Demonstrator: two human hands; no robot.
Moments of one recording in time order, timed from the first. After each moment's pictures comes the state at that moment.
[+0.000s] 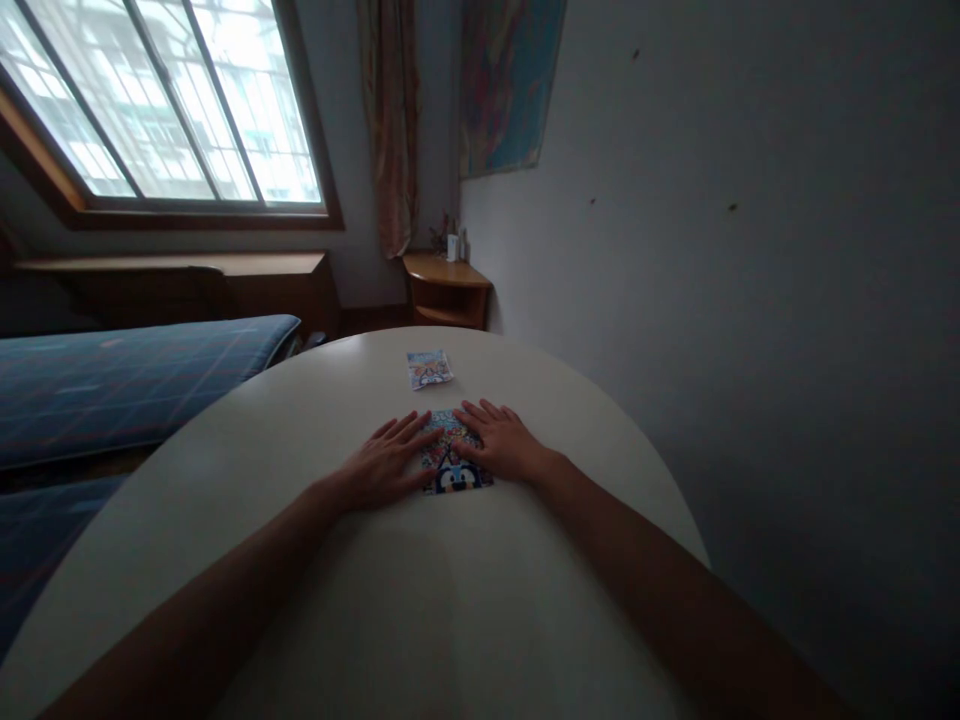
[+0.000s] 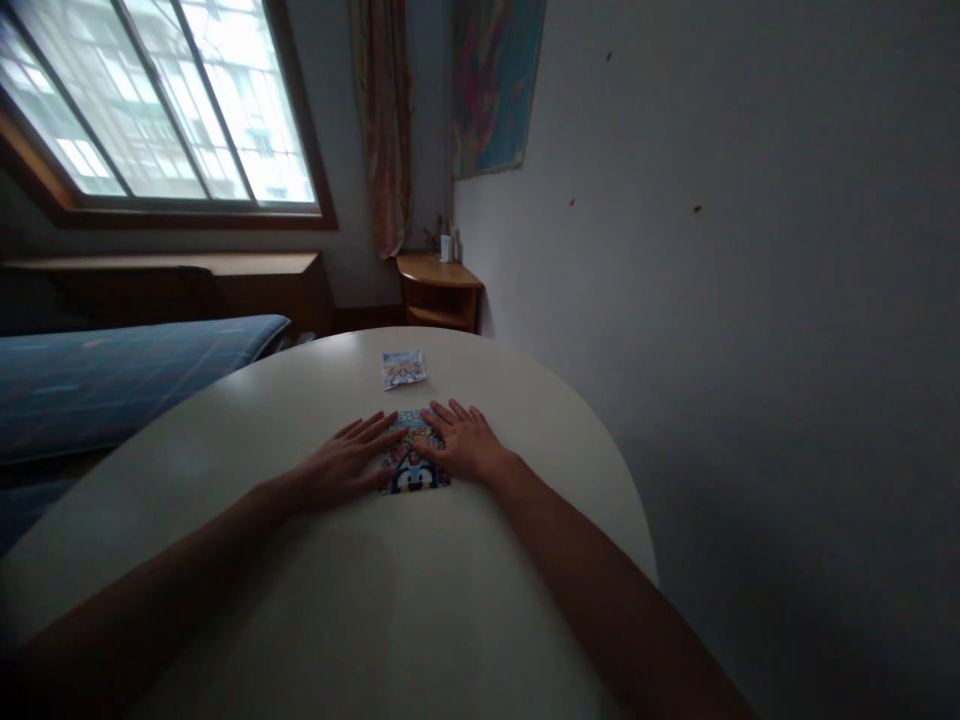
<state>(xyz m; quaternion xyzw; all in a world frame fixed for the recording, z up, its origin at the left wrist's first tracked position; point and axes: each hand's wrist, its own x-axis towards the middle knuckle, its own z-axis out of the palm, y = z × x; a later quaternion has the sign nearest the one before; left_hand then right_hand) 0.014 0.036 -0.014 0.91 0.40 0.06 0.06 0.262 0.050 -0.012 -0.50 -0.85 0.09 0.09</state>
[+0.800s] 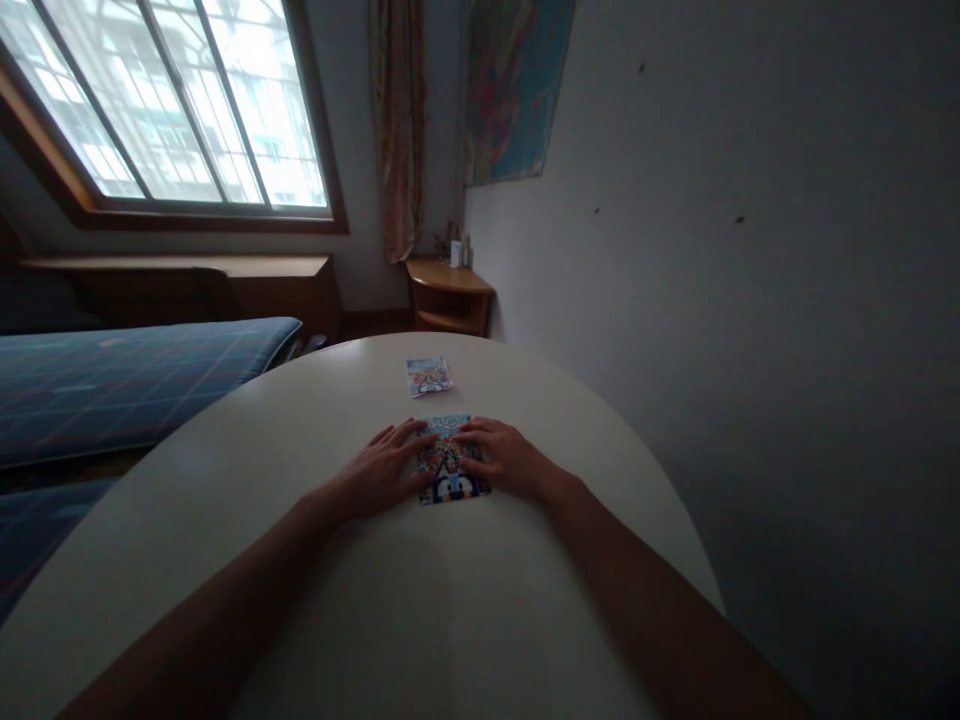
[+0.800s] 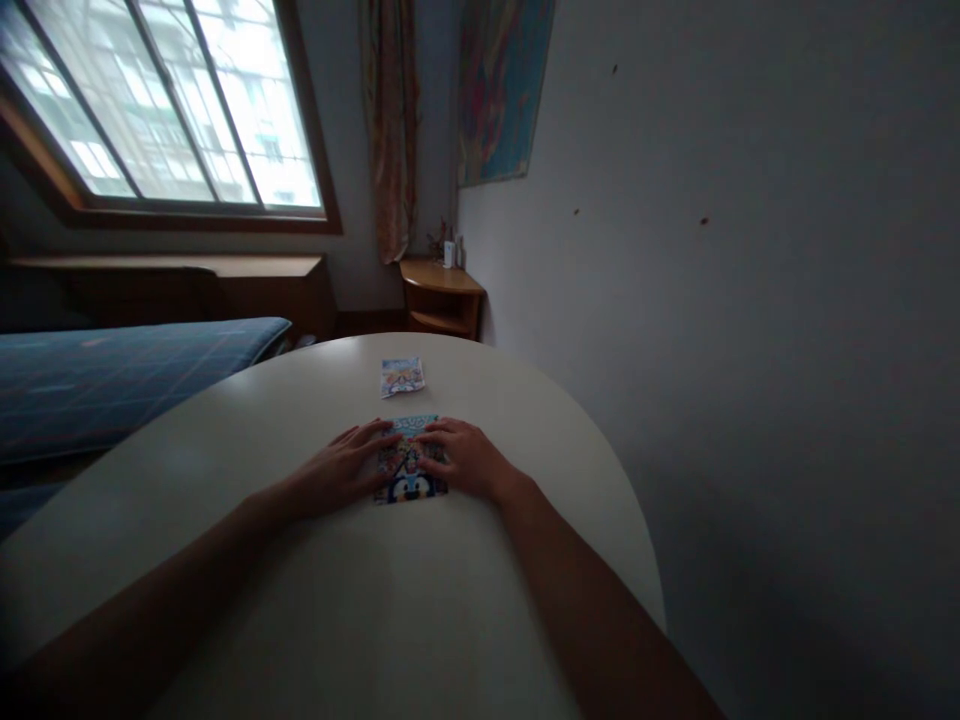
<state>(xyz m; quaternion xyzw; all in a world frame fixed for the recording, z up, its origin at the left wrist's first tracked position) 0.016 0.040 -0.021 0.89 0.42 0.14 0.06 0.273 0.046 -0.009 -0.40 -0.88 0.12 0.22</state>
